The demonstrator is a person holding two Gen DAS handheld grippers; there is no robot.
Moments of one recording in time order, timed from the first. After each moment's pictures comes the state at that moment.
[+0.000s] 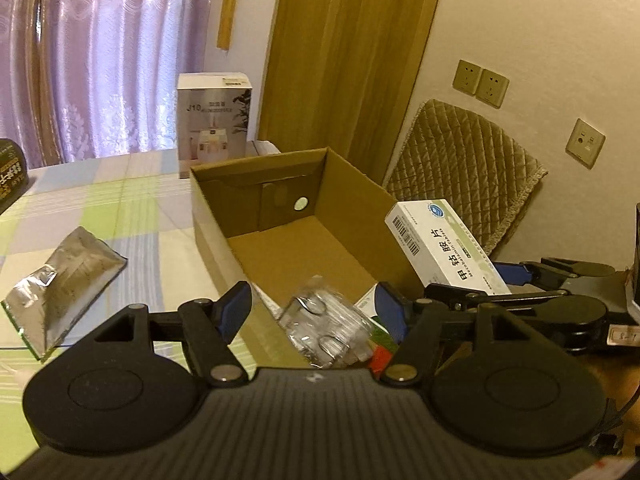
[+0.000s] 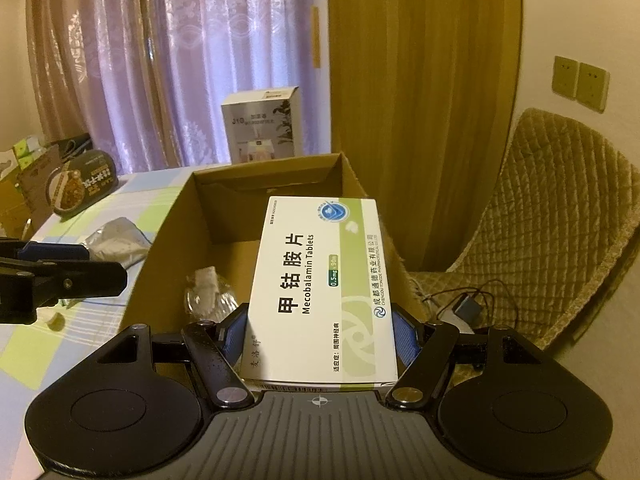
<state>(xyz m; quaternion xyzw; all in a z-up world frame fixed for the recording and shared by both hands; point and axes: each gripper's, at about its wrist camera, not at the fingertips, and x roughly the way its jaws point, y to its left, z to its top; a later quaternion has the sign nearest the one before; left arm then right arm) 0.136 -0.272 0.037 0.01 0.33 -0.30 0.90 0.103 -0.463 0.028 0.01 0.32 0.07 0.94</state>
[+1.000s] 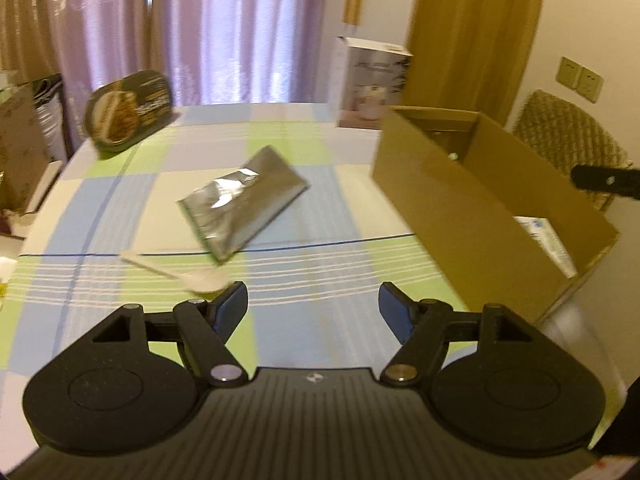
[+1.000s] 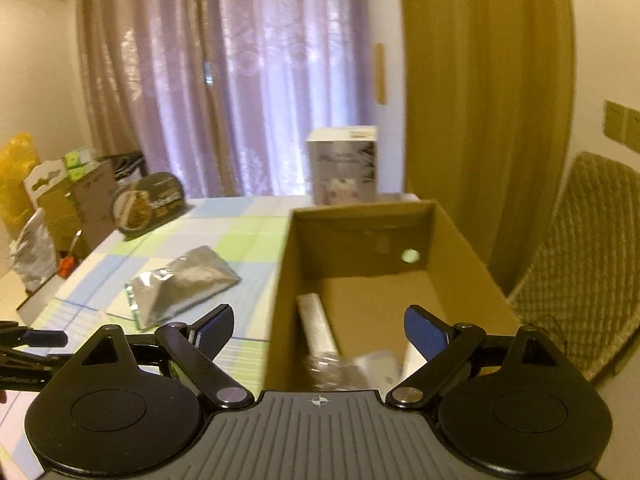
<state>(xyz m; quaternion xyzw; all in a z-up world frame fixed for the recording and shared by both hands) 0.116 -0.090 -0.005 0.02 0.36 -0.17 0.92 0.081 -0.378 0.062 0.00 0.28 0.14 0.95</state>
